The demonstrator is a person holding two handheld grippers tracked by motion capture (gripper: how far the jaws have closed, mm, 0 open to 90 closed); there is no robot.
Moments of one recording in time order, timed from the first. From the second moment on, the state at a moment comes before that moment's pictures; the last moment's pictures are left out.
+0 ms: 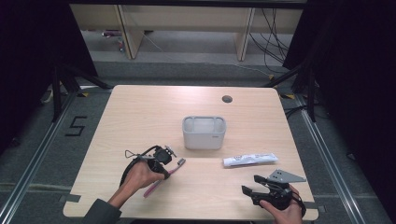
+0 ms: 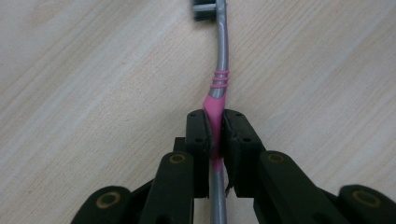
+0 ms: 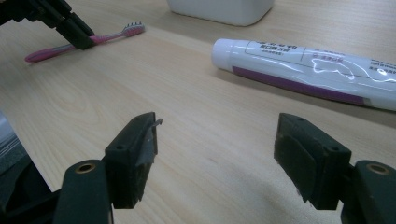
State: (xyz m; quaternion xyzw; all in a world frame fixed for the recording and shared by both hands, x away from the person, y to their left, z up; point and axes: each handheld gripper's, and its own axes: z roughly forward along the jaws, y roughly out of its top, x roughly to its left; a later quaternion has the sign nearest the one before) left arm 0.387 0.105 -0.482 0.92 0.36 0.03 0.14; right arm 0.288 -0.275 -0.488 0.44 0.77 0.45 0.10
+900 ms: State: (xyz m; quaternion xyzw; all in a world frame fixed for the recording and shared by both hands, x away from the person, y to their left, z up) left arm 0.380 0.107 -0.451 0.93 0.30 0.08 0.19; right arm 0.290 -0.276 -0.490 0.43 0.78 0.45 0.10
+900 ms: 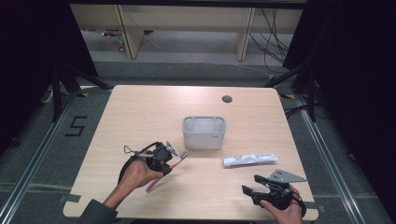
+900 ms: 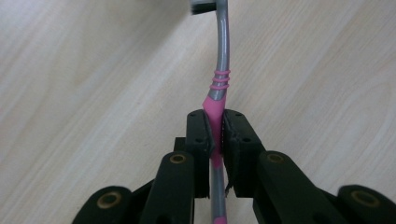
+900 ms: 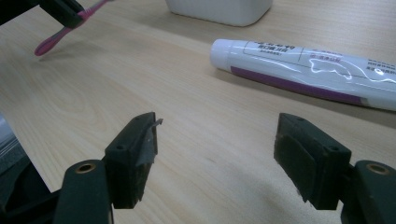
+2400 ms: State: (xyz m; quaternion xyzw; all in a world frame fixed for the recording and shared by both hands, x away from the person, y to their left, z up) left arm 0.396 0.126 -0.387 0.76 0.35 0.19 0.51; right arm 0.290 -0.279 -0.489 0.43 0.78 0.45 0.12
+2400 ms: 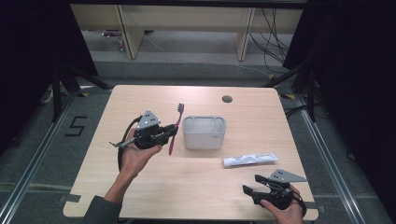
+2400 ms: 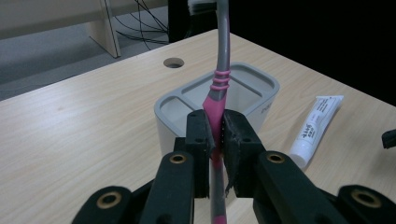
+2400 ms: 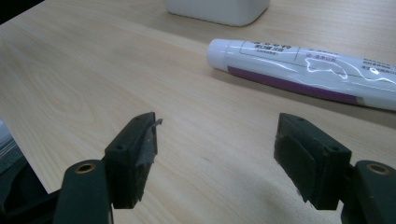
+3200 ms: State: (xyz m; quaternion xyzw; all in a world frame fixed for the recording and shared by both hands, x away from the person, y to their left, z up) left arm 0.428 0.105 -0.356 0.73 0.37 0.21 0.53; right arm 0.290 -0.280 -0.489 0.43 0.78 0.45 0.11
